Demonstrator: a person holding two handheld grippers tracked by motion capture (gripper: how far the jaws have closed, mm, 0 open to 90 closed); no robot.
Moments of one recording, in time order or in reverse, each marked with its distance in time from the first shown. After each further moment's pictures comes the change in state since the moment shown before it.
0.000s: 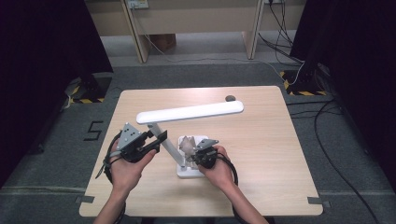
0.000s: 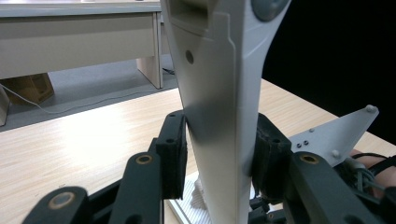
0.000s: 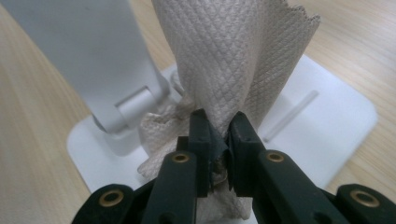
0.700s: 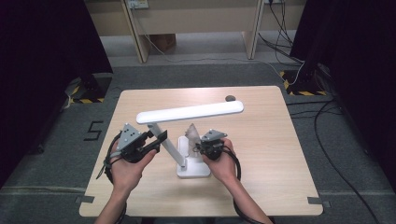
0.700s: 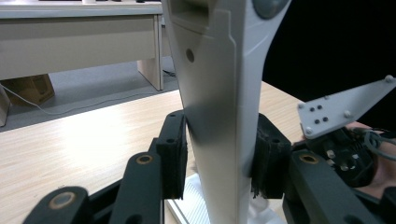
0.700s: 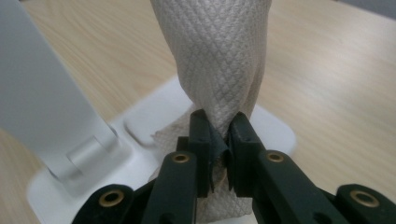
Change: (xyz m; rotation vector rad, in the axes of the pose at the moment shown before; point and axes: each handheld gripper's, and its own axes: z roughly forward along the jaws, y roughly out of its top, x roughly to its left) left arm 0.000 -0.002 0.000 -0.009 0.001 -0.007; right arm -0.017 0.018 -0.014 -0.131 -0.078 0.053
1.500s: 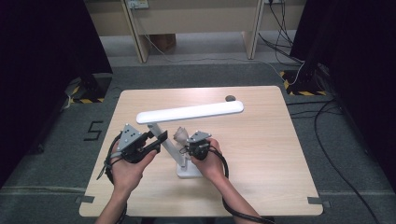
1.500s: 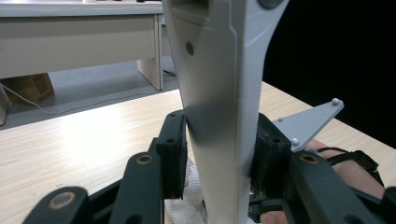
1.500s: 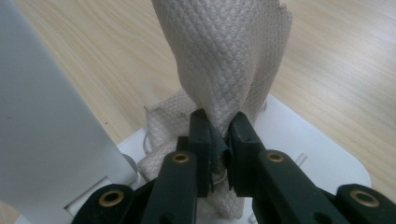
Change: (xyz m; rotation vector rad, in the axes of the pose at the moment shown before) left arm -0.001 -0.002 0.001 -0.001 0.001 -0.006; right arm 0.016 0.000 0.041 0.045 0.031 -0.053
